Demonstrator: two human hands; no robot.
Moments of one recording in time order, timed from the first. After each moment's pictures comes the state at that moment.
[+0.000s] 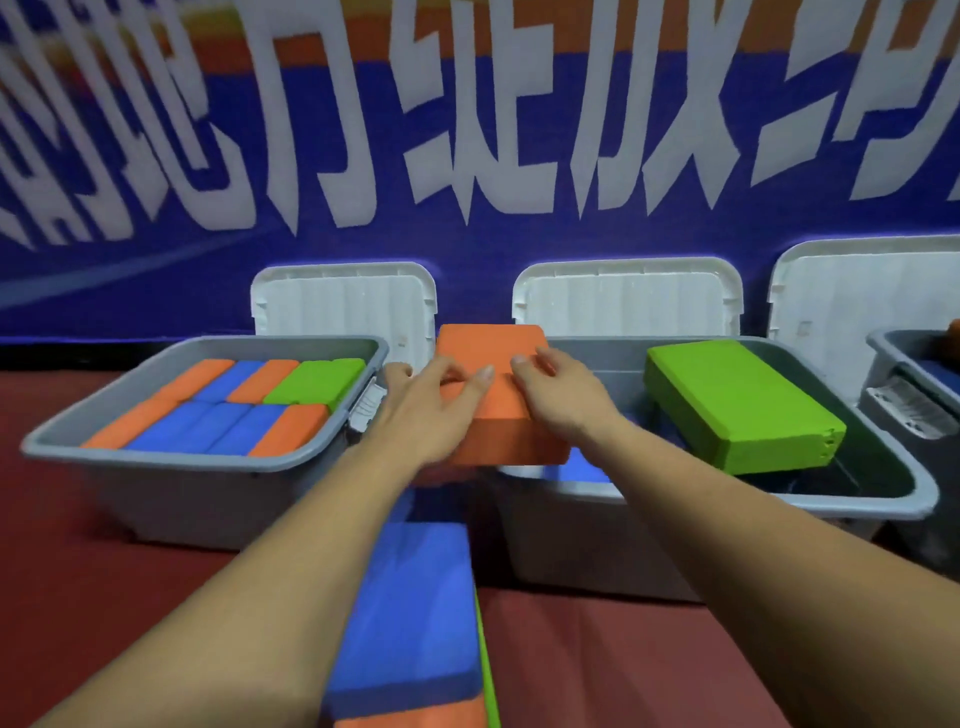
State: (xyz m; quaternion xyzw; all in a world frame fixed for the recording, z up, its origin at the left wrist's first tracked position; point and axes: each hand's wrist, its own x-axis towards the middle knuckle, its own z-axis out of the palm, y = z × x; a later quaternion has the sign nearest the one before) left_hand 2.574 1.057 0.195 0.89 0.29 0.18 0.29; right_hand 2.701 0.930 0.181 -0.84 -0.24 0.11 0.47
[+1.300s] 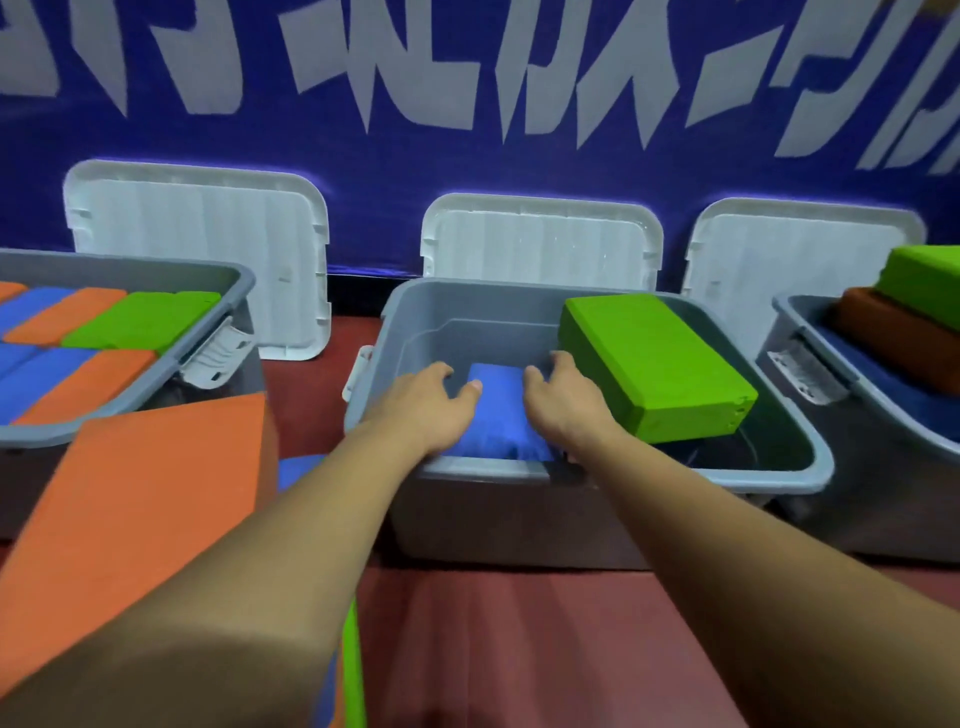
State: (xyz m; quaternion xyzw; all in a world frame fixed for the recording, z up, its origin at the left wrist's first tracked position) left_hand 2.699 1.018 0.095 0.92 0.28 0.02 0.28; right_hand 2.783 0.869 0.104 -0.93 -0.13 0.10 0.34
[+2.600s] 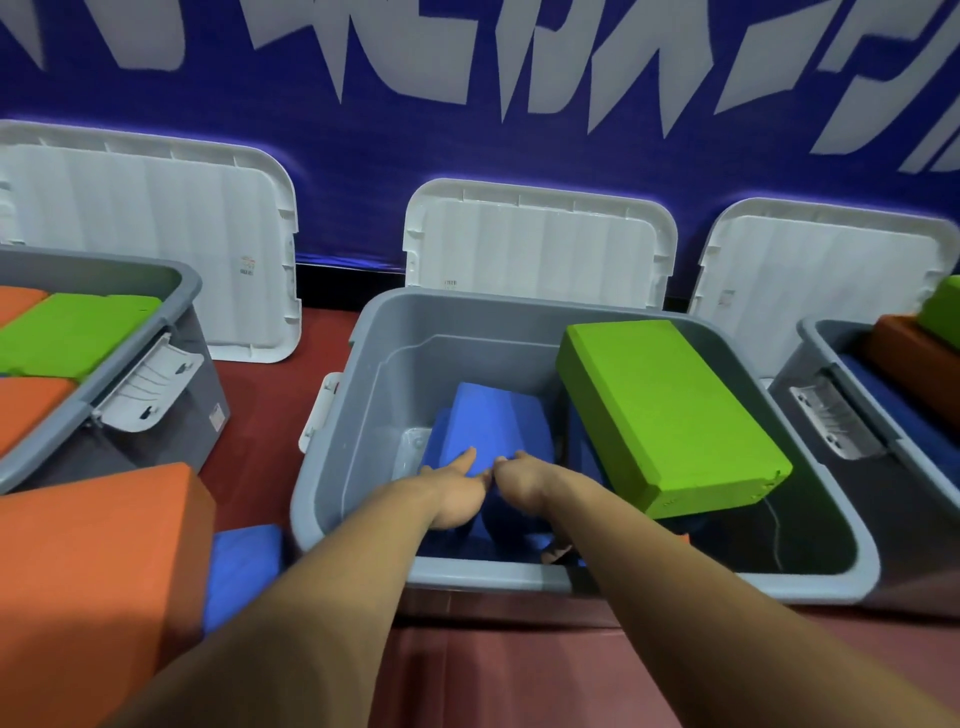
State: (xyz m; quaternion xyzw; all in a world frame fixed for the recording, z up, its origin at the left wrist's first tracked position) left_hand 2.770 1.017 0.026 0.86 0.27 -0.28 0.34; right_hand 2.832 0.902 0.066 -0.91 -0.11 0.37 0.15
